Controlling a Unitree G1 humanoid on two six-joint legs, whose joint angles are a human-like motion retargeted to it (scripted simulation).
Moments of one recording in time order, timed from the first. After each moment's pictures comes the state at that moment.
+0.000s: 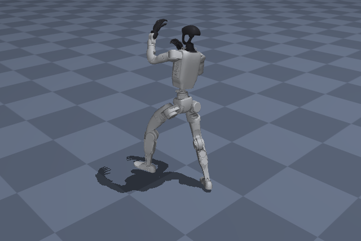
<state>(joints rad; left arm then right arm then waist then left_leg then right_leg) -1.10 0.42 -0.05 0.03 -0.22 -0.39 -0.20 -0.39 -0.66 0.01 -0.06 0.20 -0.58 -0.01 0.04 0.18 -0.11 -0.71 0.22 0.35 0.48 -0.02 -0.01 0.24 -0.08 -0.56 0.19 -0.35 0.21</state>
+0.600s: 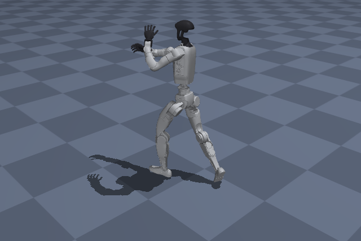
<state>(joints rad) -0.89 0.51 -0.19 -0.18 0.26 -0.38 0.17 -1.24 -0.34 0.02 1.38 -0.34 -0.27 -0.22 0.19 0.07 -0.07 -0.51 0.03 0.21 0.42 -0.20 0.03 0.25 -0.11 -0.46 0.32 0.41 0.21</state>
